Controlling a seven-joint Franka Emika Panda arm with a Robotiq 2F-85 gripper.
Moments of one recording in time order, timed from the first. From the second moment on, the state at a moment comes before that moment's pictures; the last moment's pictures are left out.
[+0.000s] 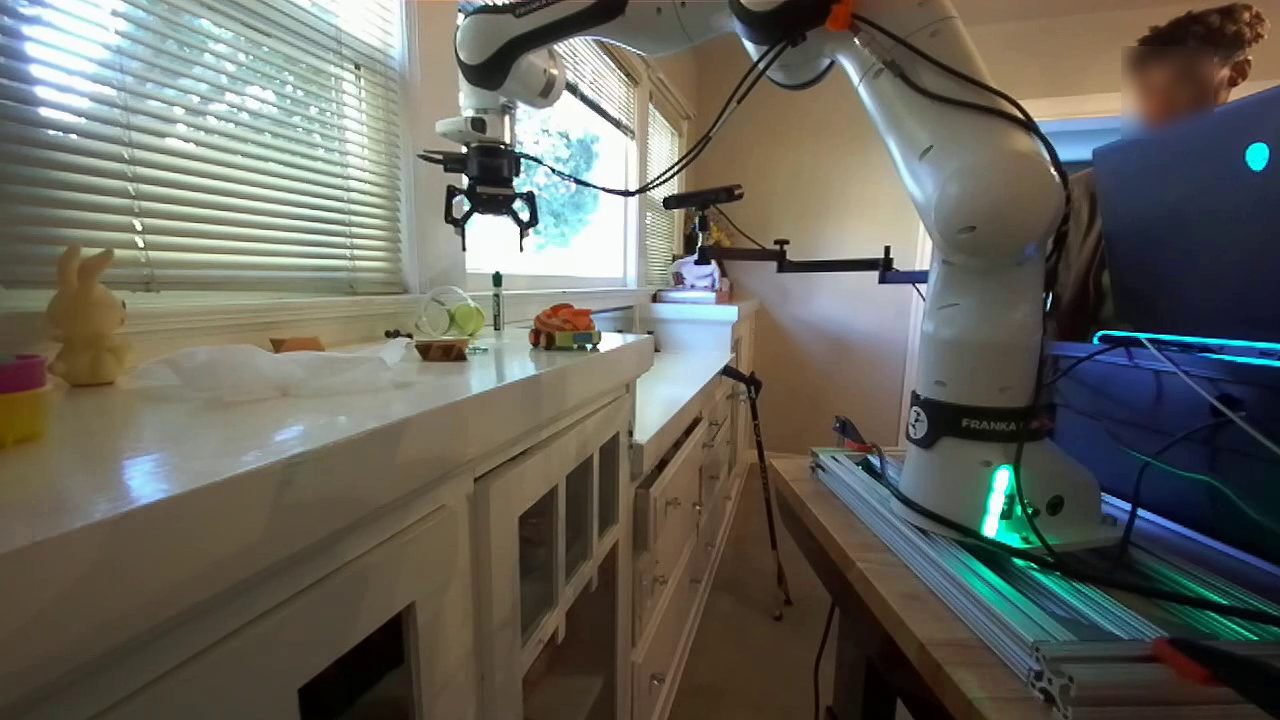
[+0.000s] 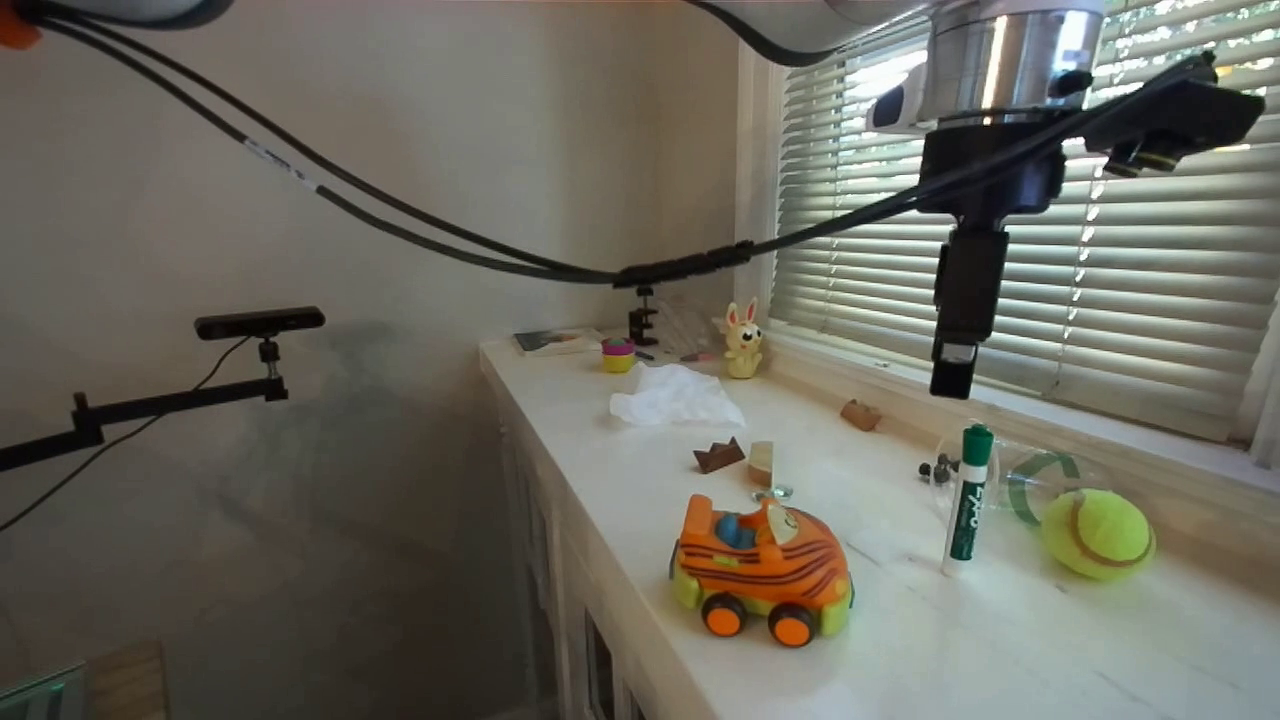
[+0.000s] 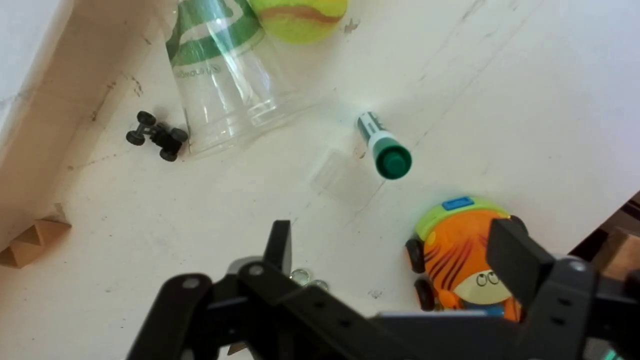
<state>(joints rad) -0.59 0.49 0.08 -1.26 -0.04 1.75 -2.38</state>
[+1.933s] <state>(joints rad) -0.55 0.66 -0.01 -1.19 -0.05 2.08 -2.70</state>
